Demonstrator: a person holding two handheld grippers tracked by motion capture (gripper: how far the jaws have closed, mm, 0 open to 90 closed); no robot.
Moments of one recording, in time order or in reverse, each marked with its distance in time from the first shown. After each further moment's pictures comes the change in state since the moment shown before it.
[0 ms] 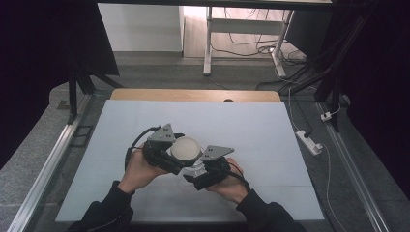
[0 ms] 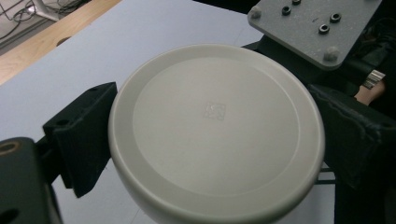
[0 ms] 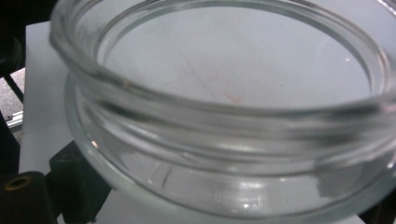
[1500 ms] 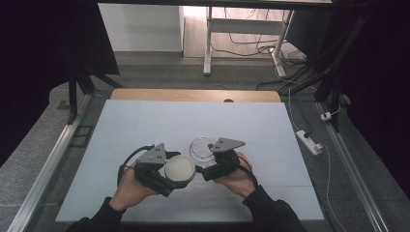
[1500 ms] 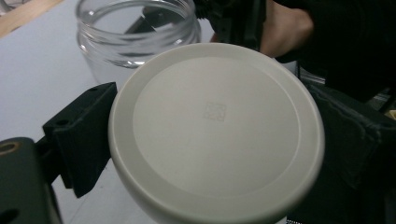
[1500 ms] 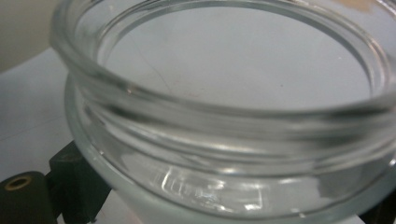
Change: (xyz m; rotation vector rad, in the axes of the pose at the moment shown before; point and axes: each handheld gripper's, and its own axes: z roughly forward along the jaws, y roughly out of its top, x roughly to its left) left arm -0.031 -0.037 -0.009 0.000 -0.108 0.043; right arm -0.026 0.001 -0.017 -0.025 -0.081 0.041
